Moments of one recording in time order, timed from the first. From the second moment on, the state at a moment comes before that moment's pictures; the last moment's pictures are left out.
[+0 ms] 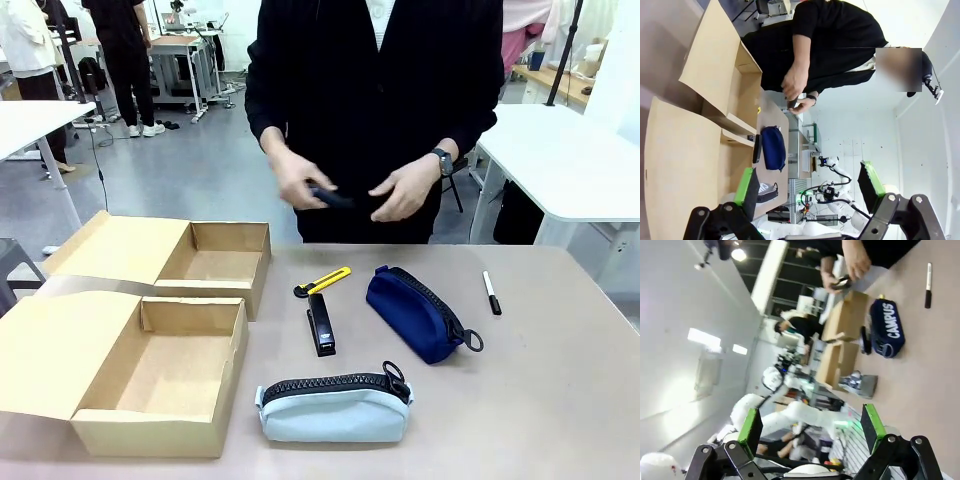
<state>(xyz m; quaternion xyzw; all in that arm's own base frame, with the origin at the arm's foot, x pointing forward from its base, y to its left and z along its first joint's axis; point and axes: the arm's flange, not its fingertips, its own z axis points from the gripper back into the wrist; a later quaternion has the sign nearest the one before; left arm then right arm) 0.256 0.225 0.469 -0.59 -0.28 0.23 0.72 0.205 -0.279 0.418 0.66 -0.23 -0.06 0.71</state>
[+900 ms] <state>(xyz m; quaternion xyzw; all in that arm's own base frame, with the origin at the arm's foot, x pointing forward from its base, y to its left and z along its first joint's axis) 0.257 0.225 0.469 -0.59 -0.28 0.23 0.72 0.348 0.083 0.472 0.23 -0.14 0.12 0.96</state>
